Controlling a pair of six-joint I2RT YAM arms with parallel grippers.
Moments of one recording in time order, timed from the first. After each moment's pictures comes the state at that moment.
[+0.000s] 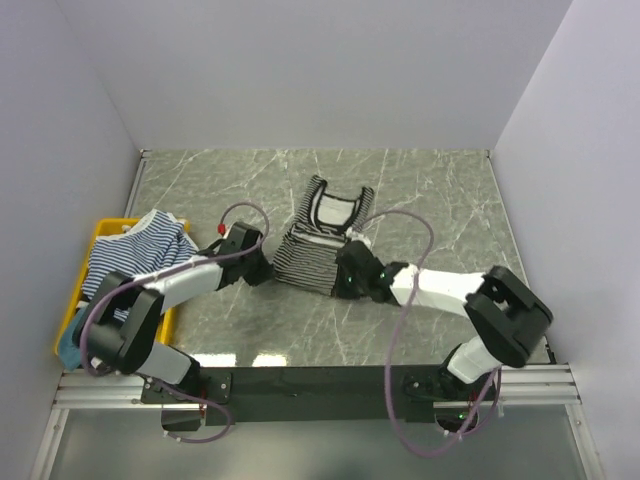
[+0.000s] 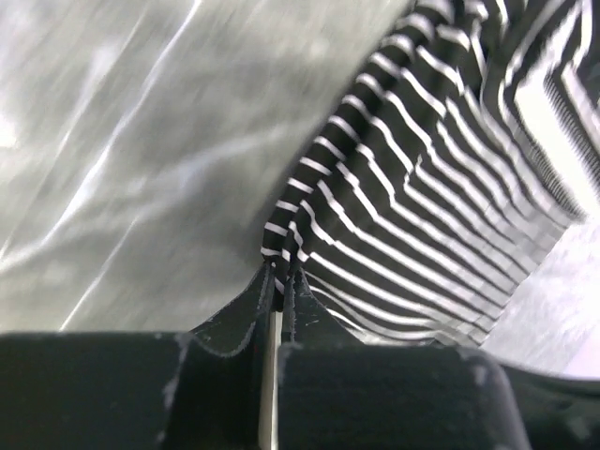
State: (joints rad) left arm -0.47 1.50 0.72 -0.14 0.00 -1.04; right arm 0.77 1.56 0.78 -0.12 0.09 0.74
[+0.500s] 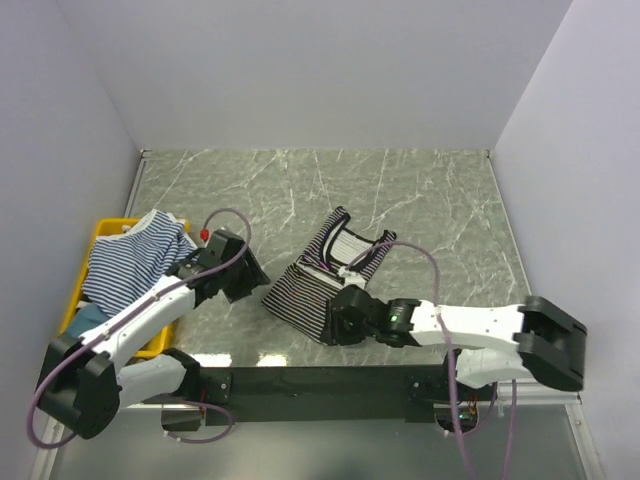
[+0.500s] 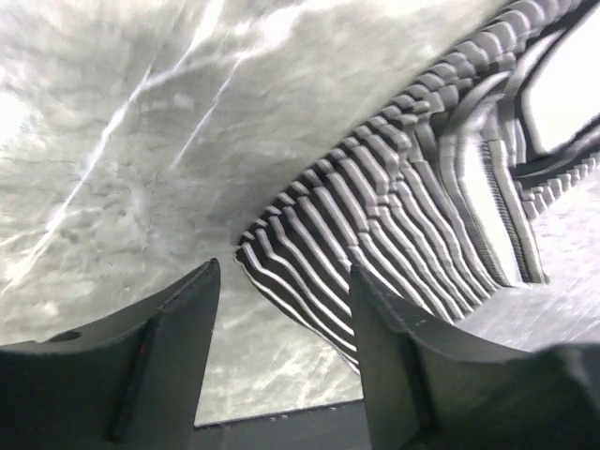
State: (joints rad) left arm -0.49 1.12 0.64 -0.49 0.00 -0.99; right arm 1.15 1.30 0.59 -0.19 0.08 1.00
